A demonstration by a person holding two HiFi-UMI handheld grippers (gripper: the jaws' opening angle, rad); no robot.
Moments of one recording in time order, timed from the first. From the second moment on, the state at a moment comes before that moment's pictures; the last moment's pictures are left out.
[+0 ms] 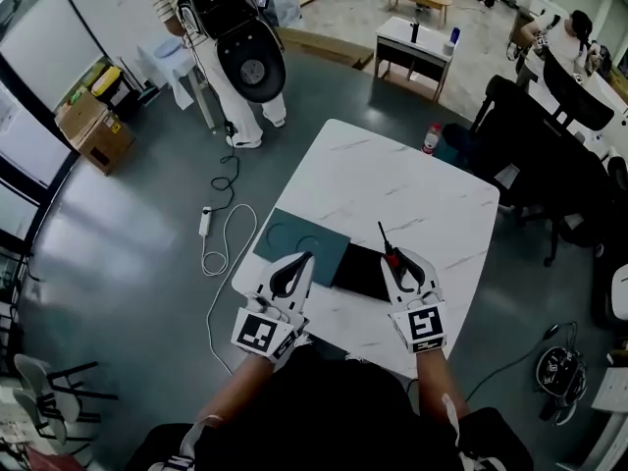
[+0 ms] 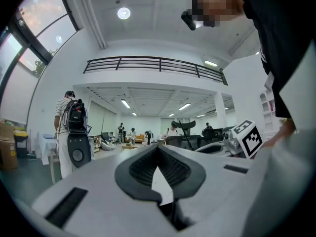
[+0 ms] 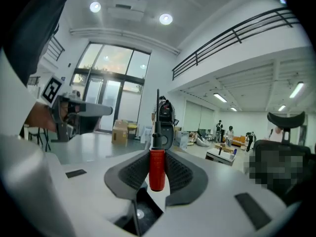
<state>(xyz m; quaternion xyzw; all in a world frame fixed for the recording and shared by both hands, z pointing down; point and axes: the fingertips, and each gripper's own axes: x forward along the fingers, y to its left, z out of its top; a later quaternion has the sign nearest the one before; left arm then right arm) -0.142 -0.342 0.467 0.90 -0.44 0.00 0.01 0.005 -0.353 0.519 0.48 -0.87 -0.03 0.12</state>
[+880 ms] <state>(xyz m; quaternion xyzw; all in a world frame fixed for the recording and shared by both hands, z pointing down) -0.177 -0.347 0.496 0.90 -0.44 0.00 0.03 0.024 -0.337 0.750 0.28 -0.75 -0.01 0.59</state>
